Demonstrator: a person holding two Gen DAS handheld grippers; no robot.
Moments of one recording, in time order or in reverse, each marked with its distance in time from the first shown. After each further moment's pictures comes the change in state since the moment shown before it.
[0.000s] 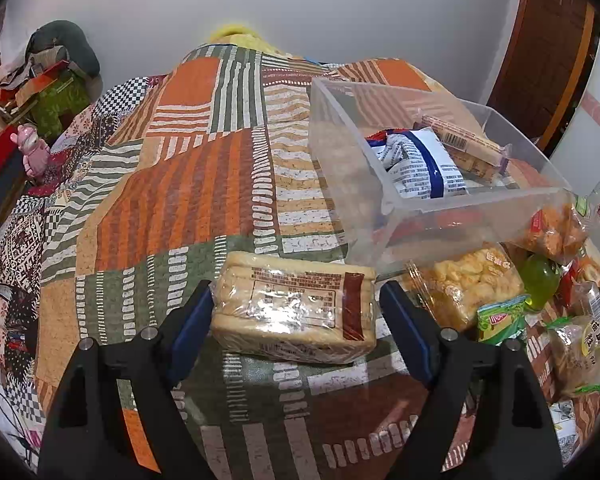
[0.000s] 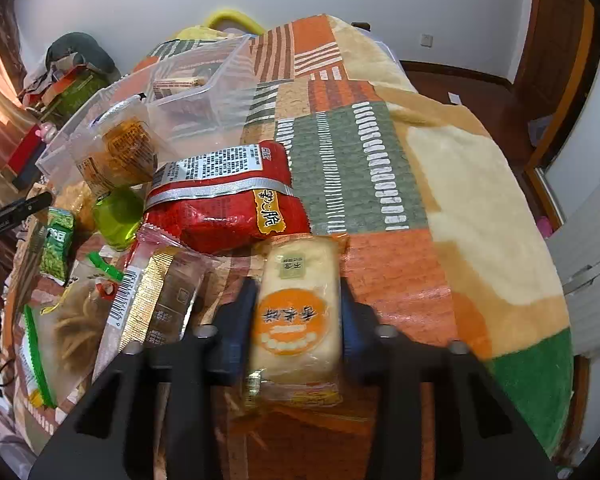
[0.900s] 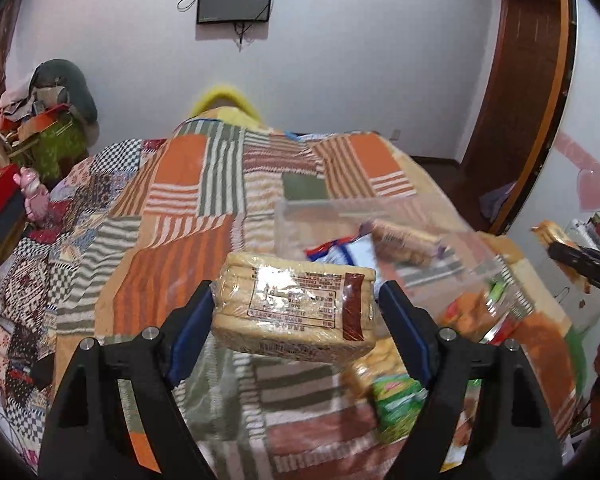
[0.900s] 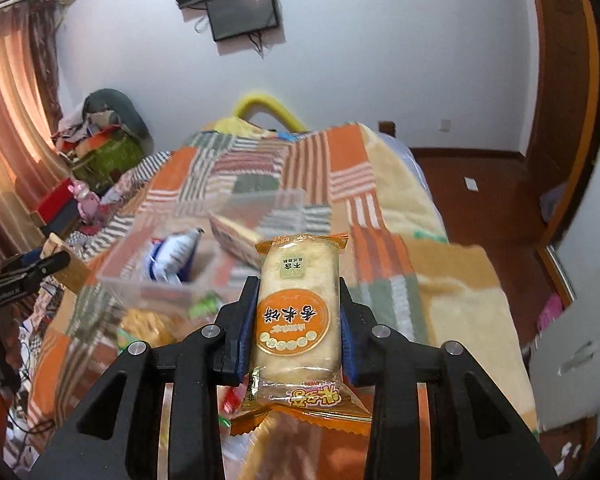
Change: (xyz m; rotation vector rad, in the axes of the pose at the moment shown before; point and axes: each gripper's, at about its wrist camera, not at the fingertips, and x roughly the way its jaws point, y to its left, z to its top) left arm -0.084 -0.028 0.051 0.002 -0.210 -0.062; right arm -0.048 0.046 0.083 -0.061 -0.312 0.073
